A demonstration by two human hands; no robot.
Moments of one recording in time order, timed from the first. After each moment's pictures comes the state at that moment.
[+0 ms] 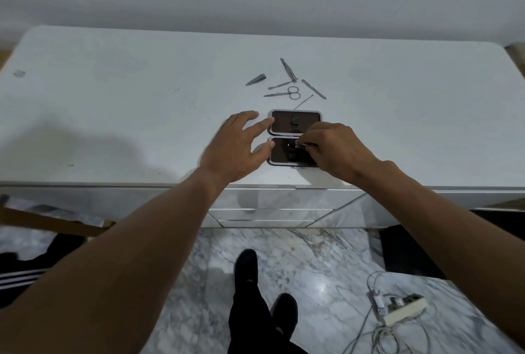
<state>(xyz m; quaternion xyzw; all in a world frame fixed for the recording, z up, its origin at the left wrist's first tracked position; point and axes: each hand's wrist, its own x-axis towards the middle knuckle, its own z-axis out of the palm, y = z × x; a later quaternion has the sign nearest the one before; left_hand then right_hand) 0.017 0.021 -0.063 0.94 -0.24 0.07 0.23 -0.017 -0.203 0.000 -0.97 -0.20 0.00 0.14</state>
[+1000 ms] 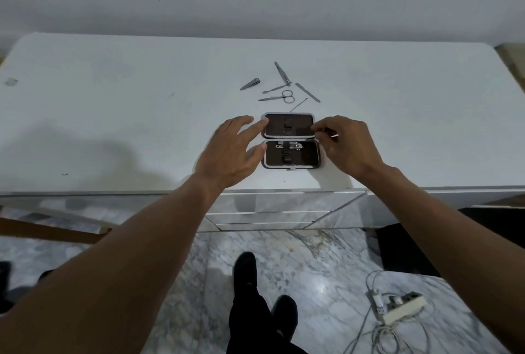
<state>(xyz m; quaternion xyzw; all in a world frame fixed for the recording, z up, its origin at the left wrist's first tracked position) 0.017 0.021 -0.058 0.94 -0.24 0.04 0.22 -0.015 -0.222 0.001 -0.96 -0.01 -0.03 0.28</state>
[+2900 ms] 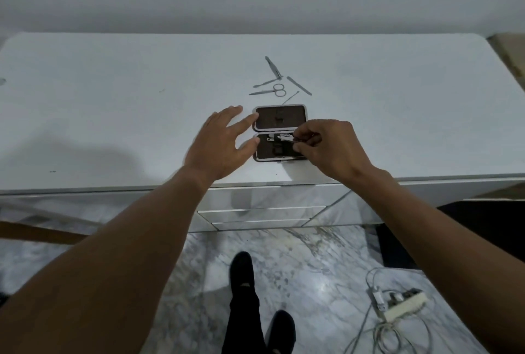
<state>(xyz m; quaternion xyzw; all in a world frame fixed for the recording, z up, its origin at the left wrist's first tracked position) 0.021 0.021 -0.064 0.95 -0.23 0.05 0.21 -0.039 -0.205 0.012 -0.95 0.00 0.01 0.31</state>
